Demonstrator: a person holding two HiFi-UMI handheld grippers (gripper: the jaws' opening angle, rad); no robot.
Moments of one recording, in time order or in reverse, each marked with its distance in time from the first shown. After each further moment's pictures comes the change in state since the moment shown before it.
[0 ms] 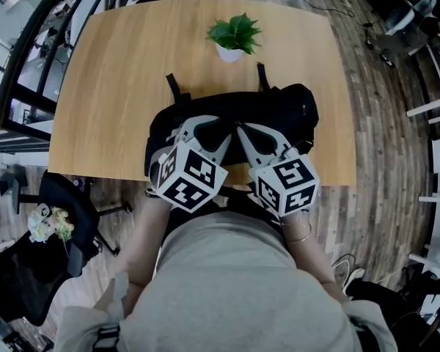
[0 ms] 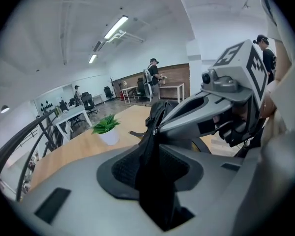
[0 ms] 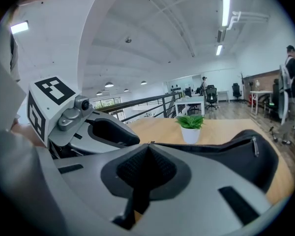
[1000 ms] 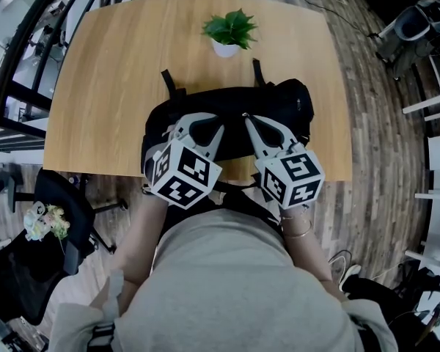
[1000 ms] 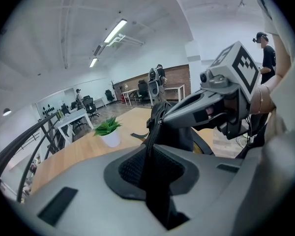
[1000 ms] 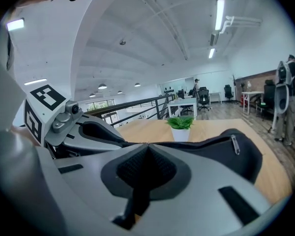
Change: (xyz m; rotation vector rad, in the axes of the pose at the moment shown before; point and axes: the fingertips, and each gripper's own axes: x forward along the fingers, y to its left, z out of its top) left arm -0.002 0.001 0.000 0.023 -0.032 0.023; right arm -0.013 -0.028 -0.003 0.034 -0.026 -0.078
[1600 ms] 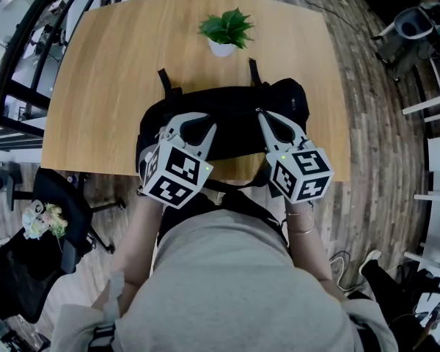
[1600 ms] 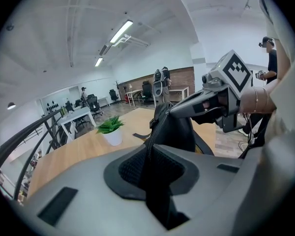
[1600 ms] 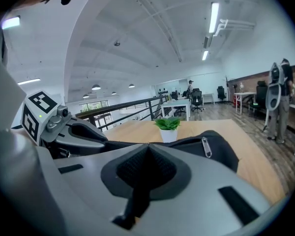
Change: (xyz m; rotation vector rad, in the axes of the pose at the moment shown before) left arm -0.001 0.004 -0.003 -0.052 -0.017 0.034; right arm -0.015 -0.041 -0.002 0.031 -0.012 -0.064
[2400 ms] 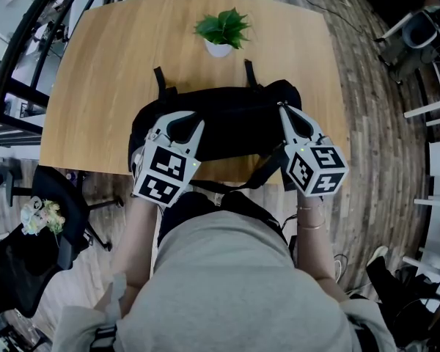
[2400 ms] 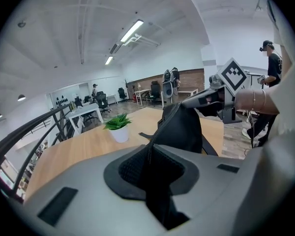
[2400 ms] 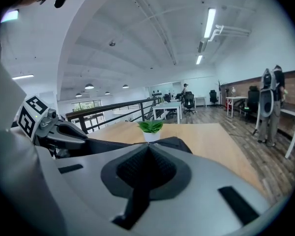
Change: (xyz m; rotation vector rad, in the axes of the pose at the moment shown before) left arm 0.000 0.015 -0.002 -0.078 -0.002 0.083; right arm -0.017 -0.068 0.006 0.000 -0.017 -0.088
